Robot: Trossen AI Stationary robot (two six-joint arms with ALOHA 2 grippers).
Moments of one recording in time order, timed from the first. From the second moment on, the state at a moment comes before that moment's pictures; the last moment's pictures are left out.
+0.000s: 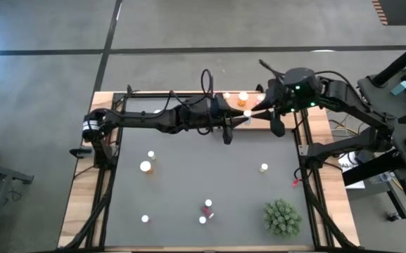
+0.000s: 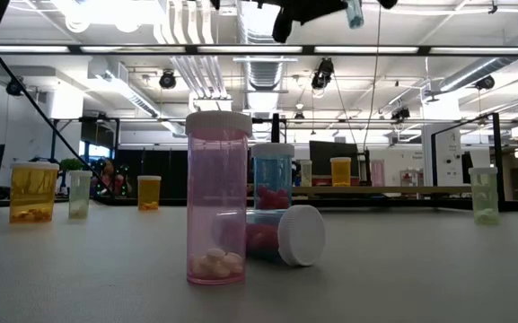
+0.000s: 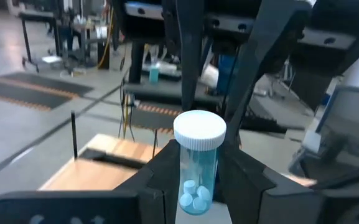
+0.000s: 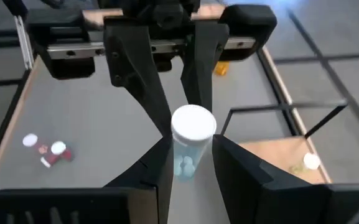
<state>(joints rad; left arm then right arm) 0.12 1.78 1.56 0.24 -0.04 -0.15 -0.33 1.17 1.55 -0.99 -0.26 -0.15</state>
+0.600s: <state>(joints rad) 0.12 1.77 1.57 0.25 -0.04 -0.15 -0.33 1.14 1.66 -1.00 -0.21 -0.02</state>
